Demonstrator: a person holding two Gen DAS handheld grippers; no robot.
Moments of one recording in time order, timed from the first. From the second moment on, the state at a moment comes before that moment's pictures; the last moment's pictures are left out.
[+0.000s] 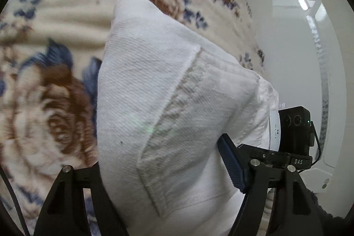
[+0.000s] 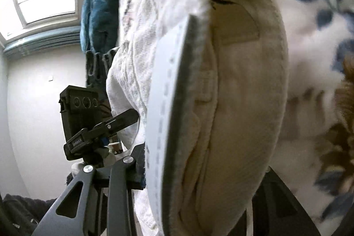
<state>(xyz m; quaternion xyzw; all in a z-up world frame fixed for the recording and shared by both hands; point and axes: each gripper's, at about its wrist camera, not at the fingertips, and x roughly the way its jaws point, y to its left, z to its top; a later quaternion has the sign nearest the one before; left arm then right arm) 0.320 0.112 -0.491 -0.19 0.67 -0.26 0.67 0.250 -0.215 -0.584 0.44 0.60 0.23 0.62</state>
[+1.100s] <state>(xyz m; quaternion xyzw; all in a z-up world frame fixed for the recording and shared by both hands) 0.498 0.661 -0.275 -0.20 0.59 -0.19 0.76 0.521 0.350 -0.426 0.39 0.56 0.35 0.64</state>
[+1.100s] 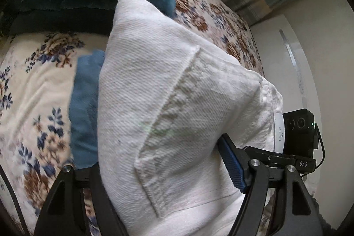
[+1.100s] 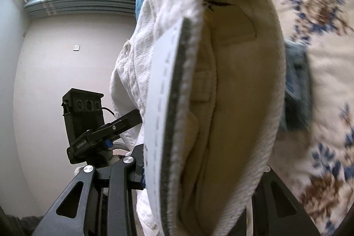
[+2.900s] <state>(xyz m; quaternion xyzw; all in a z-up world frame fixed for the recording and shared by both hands) 0.265 0.652 -0.085 -0.01 0.47 0.02 0.88 0.237 0.398 -0.053 -0.01 0.47 -0.01 0.88</state>
